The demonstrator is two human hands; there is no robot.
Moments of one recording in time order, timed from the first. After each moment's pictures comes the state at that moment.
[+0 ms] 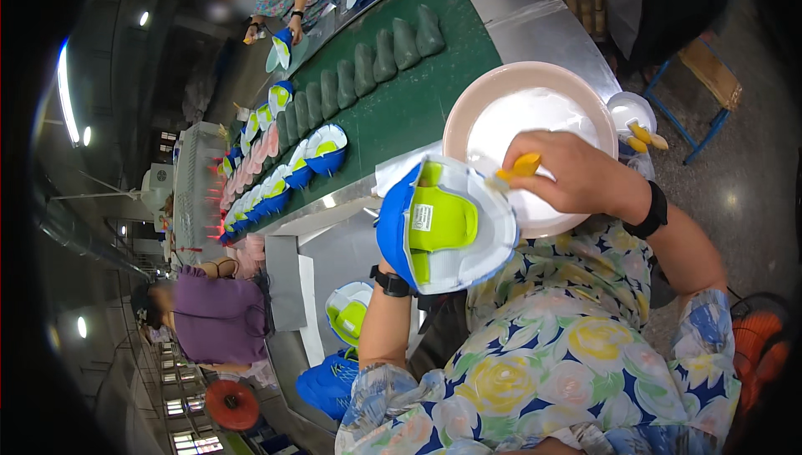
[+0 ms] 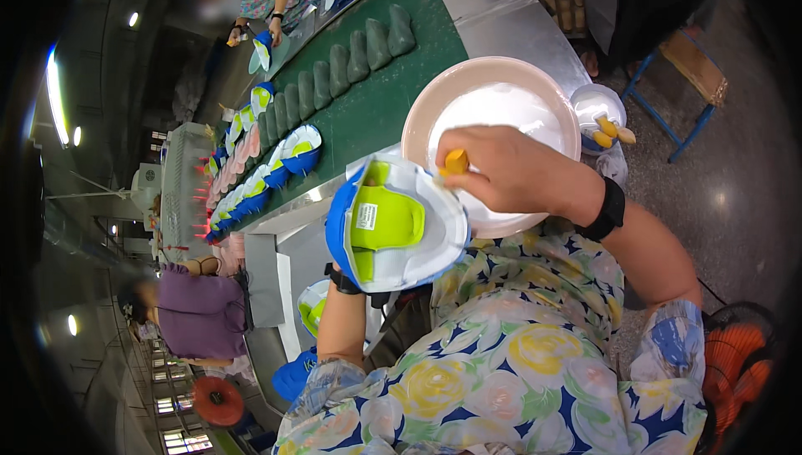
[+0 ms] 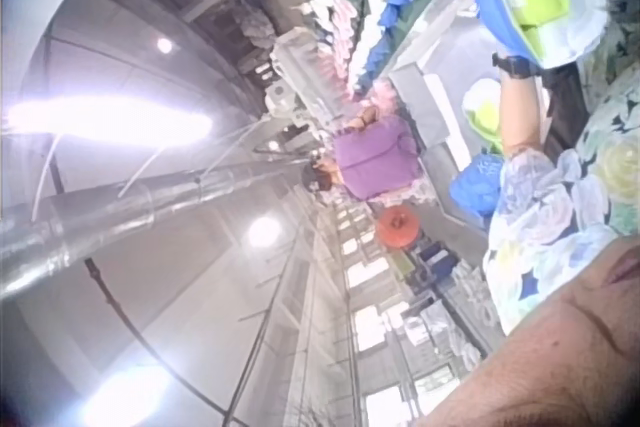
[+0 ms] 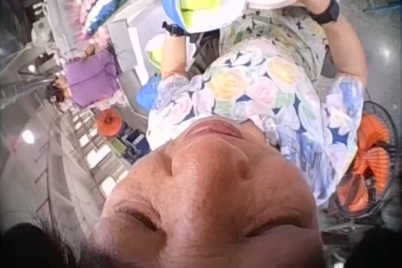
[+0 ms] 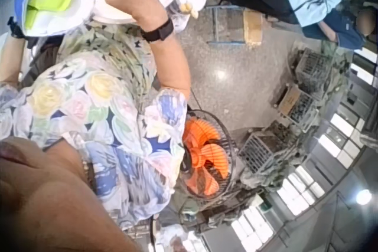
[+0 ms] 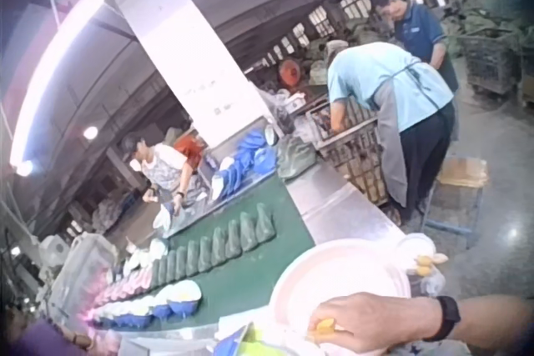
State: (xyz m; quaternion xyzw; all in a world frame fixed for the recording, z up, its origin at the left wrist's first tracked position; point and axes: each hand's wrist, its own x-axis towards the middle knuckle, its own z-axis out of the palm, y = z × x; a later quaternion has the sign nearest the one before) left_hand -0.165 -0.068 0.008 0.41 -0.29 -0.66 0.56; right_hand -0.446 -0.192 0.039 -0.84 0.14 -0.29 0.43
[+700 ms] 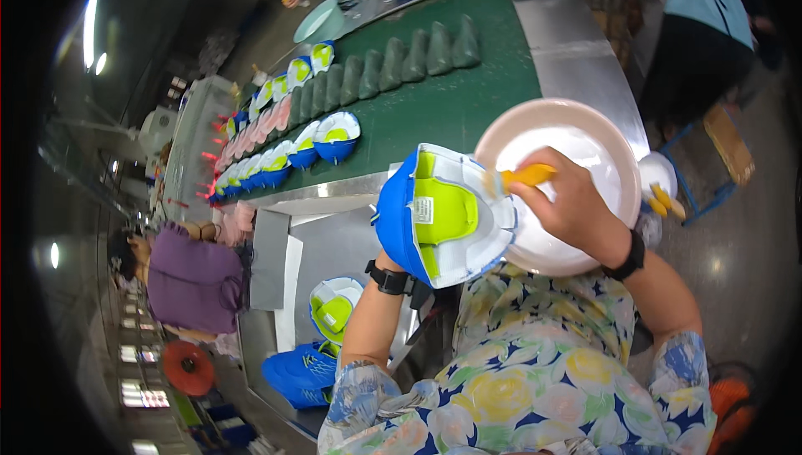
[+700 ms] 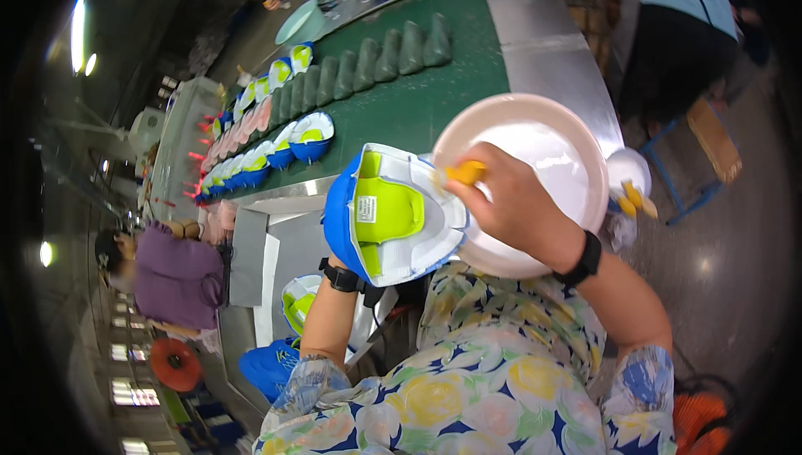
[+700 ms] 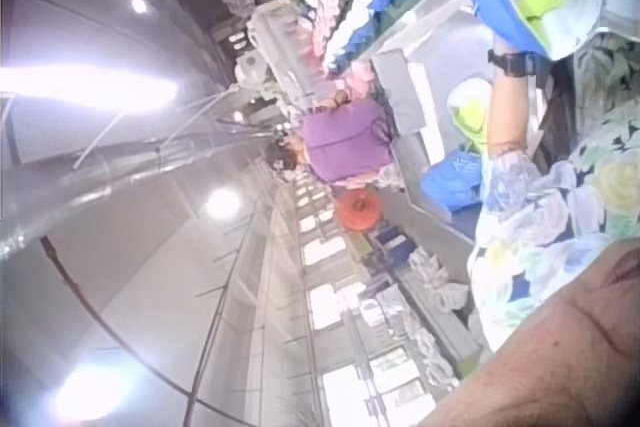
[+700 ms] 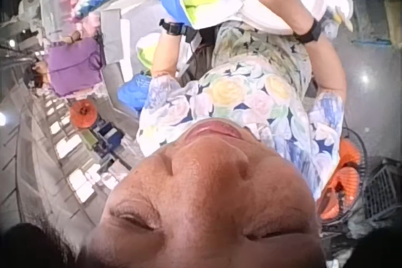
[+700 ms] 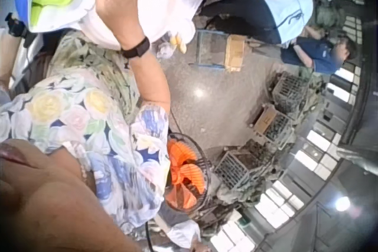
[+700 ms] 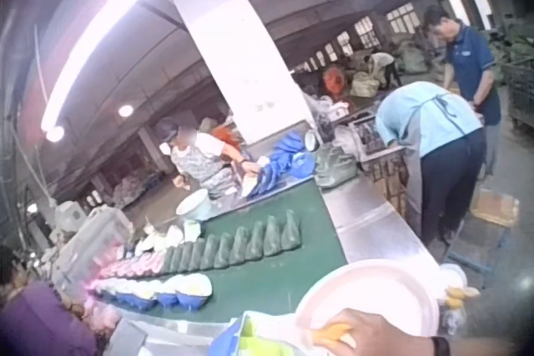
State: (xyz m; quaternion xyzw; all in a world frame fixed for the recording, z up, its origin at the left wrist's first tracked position) left_hand -0.145 -0.124 0.044 0.47 -0.30 -0.52 0.64; right_hand -0.398 -0.191 0.049 -0.78 0.21 -0.44 0.38
